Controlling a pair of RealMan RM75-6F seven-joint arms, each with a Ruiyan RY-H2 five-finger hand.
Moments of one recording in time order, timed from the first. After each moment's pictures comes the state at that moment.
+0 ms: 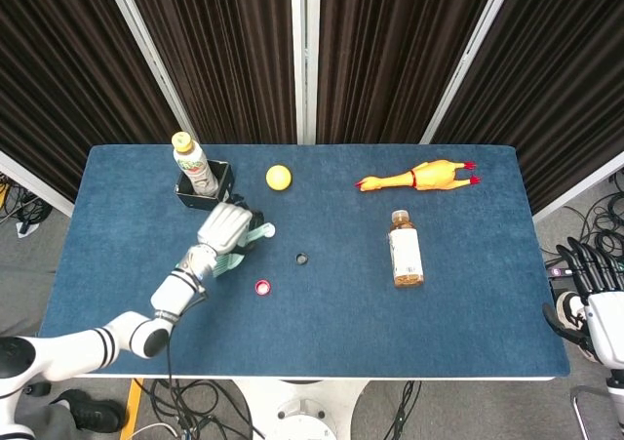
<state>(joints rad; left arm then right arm) -0.88 -1.60 -0.19 -1.25 1.15 0.86 0.11 0.07 -0.99 0.05 -1.61 -1.61 1.58 0.21</state>
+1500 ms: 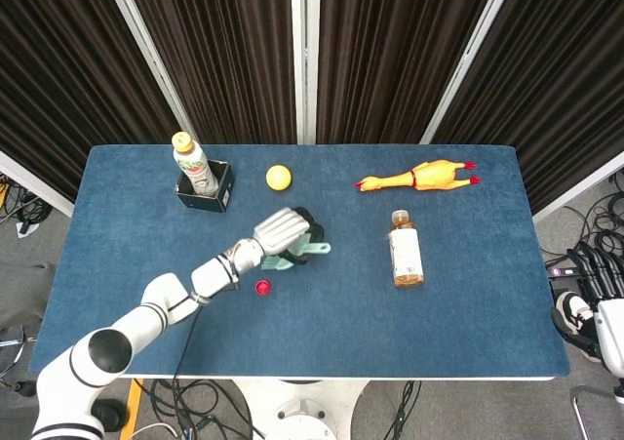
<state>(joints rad) -1.11 -1.92 0.02 -0.59 1.68 0.98 -0.79 0.03 -0.96 0.05 -1.66 -1.61 1.61 0.16</state>
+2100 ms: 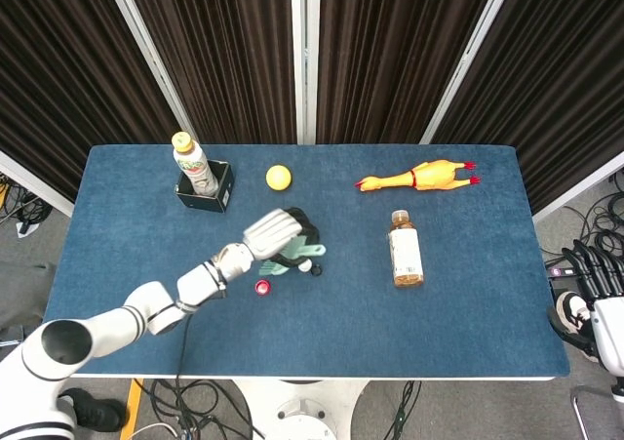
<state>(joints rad) -1.04 -1.71 -0.03 -0.98 1.55 1.01 -0.54 0.05 -0.97 0.05 -1.63 -1.63 1.61 0.20</state>
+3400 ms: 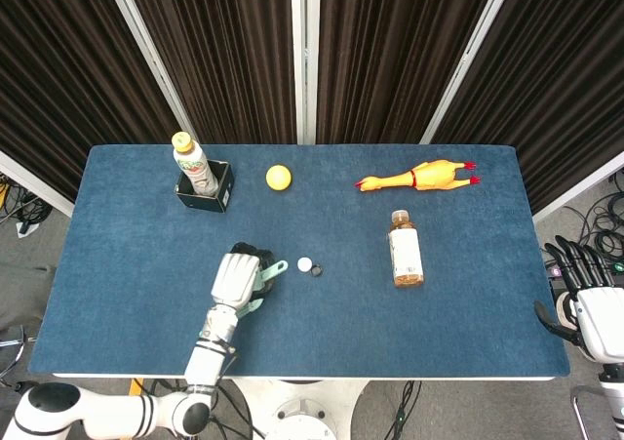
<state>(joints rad) -0.66 -1.97 -0.15 -1.41 1.10 1.34 0.46 0.09 -0.98 0.05 -1.61 -1.61 1.54 0.22</state>
